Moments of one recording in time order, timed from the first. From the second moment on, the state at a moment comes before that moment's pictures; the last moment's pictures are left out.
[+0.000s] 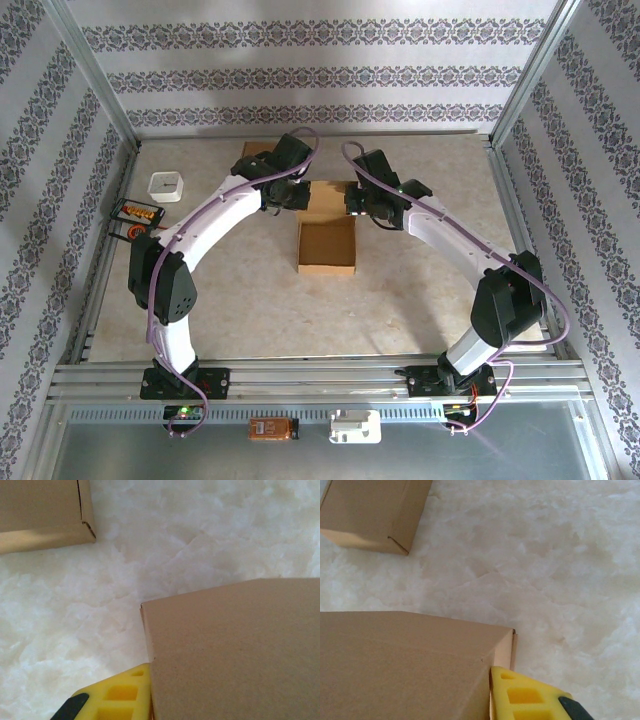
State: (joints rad) left arm -0.55 1.85 1.75 -0.92 -0.09 -0.37; right arm 0.53 1.61 1.36 -0.60 0.10 0.47
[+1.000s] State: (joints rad) left arm -0.60 1.63 1.31 -0.61 -0.04 -0.56; right arm 0.64 1.40 0.98 -0.31 0.20 0.48
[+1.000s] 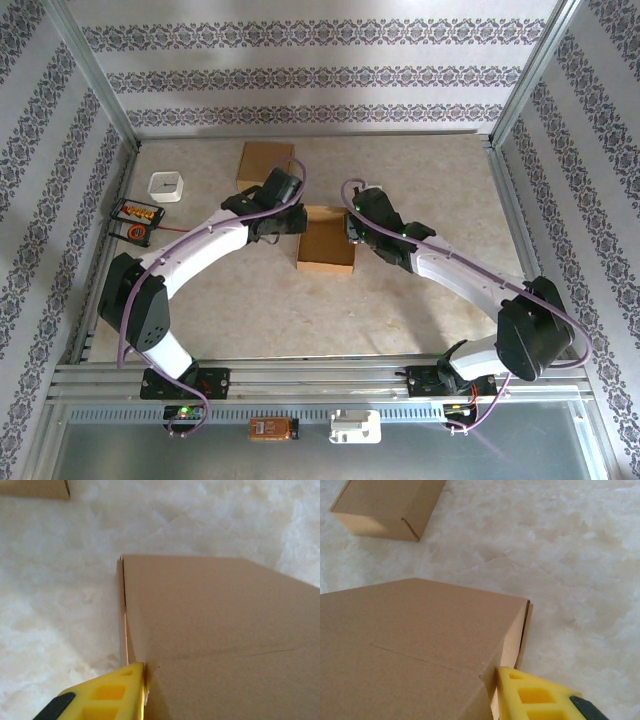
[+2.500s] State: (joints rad) left arm -0.48 1.52 1.48 -0.60 0.13 -0.64; right arm 0.47 1.25 1.19 -0.52 -0.11 0.73
